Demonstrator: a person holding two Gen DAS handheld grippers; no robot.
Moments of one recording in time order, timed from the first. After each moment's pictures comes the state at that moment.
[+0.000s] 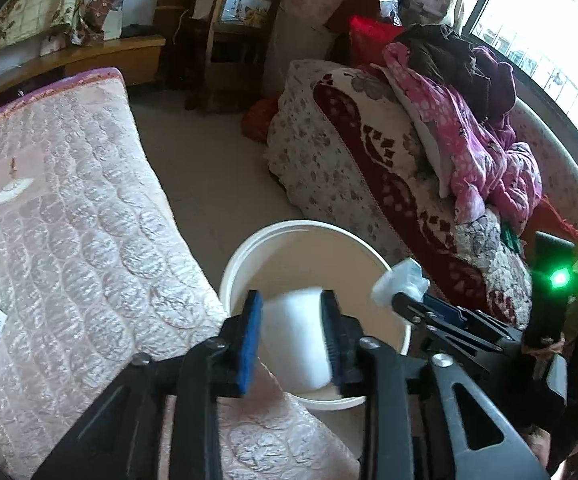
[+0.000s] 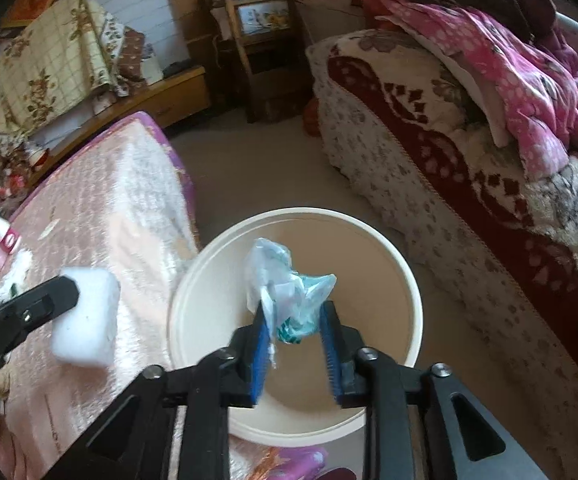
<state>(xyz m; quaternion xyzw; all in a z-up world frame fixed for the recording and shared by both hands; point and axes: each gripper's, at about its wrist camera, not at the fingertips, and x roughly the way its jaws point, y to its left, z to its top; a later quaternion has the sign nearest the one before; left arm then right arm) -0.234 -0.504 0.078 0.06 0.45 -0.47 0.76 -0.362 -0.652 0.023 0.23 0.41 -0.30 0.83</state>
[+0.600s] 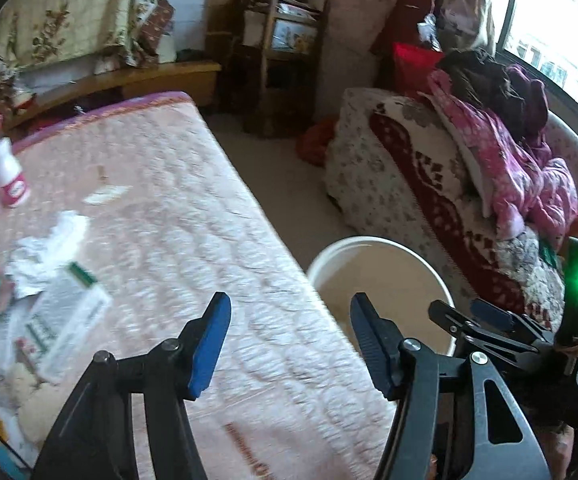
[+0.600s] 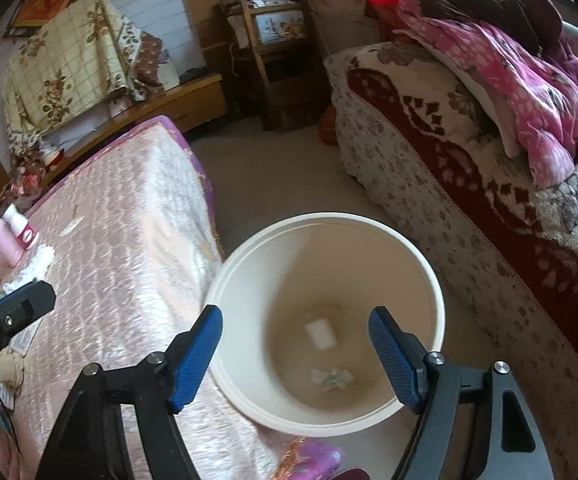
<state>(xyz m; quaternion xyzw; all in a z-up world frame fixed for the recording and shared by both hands) -0.225 -0.428 0.101 0.07 0.40 -0.38 0.83 -0.355 -0.615 0.042 0.22 0.39 -0.27 0.85</state>
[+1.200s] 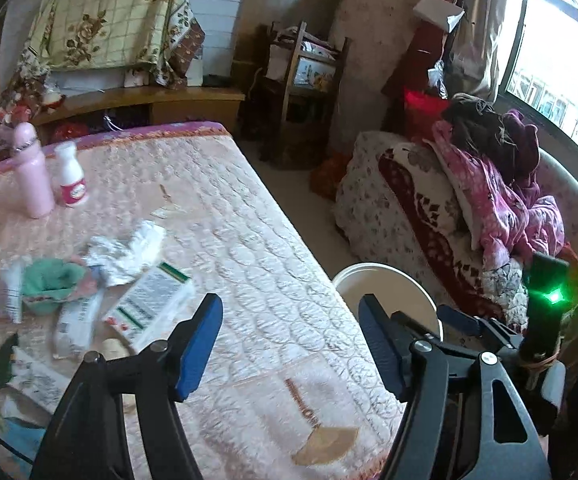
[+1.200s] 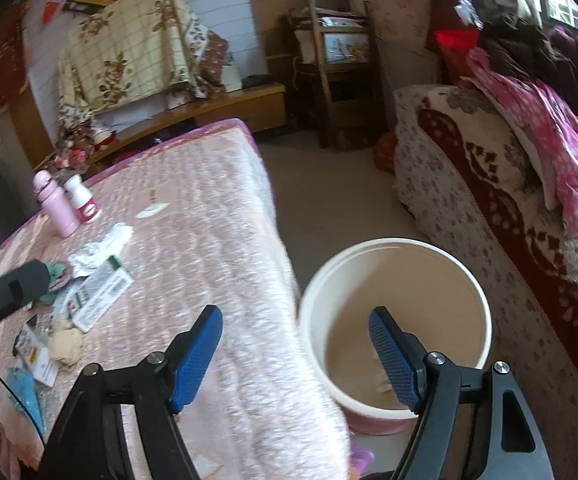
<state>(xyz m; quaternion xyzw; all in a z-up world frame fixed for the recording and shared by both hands) -0.235 -0.325 0.156 0.02 0.37 -0.37 0.85 -0.330 -0.522 0.093 0.17 0.37 -0.20 0.89</state>
